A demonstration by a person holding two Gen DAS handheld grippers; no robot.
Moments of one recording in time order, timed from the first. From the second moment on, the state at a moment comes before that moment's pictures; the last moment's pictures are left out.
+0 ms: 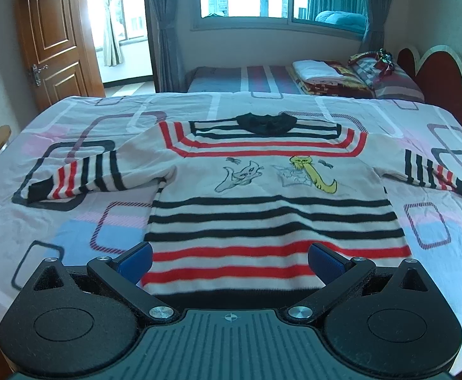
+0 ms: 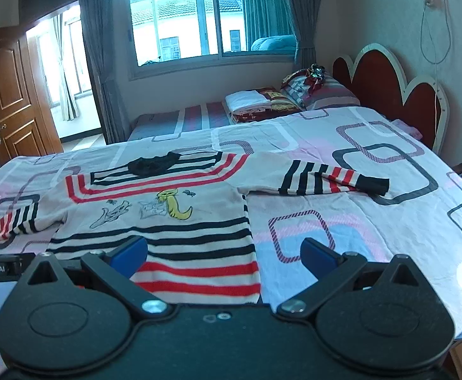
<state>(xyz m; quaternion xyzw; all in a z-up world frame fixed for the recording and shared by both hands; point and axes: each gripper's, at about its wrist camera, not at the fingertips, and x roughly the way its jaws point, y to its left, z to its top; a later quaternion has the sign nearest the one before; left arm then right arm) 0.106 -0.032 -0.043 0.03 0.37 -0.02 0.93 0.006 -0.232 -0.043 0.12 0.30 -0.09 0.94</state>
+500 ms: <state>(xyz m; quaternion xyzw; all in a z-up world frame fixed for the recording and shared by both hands) 0.202 -0.086 -0.074 0.02 0.39 -0.02 0.92 0.092 -0.295 -0.089 0.13 0.34 -0.11 0.92</state>
